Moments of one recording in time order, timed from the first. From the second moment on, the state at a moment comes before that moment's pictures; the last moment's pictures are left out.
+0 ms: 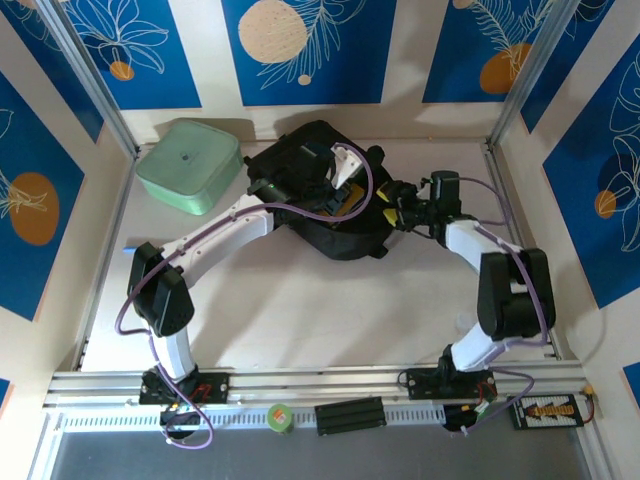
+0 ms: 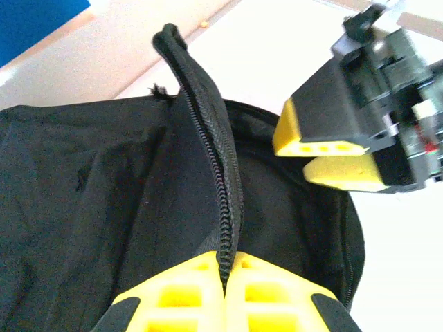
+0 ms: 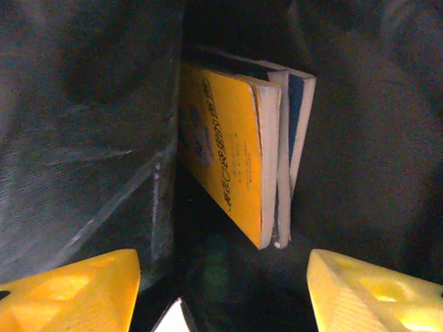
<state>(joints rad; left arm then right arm) -0.78 1.81 1.69 -0.47 -0.02 0.13 0.07 1.56 0.89 0.06 -0.61 1.17</state>
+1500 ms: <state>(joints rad) -0.27 1.93 1.20 -0.02 0.35 -1.06 0.28 1.20 0.96 -0.55 -0.18 0.85</state>
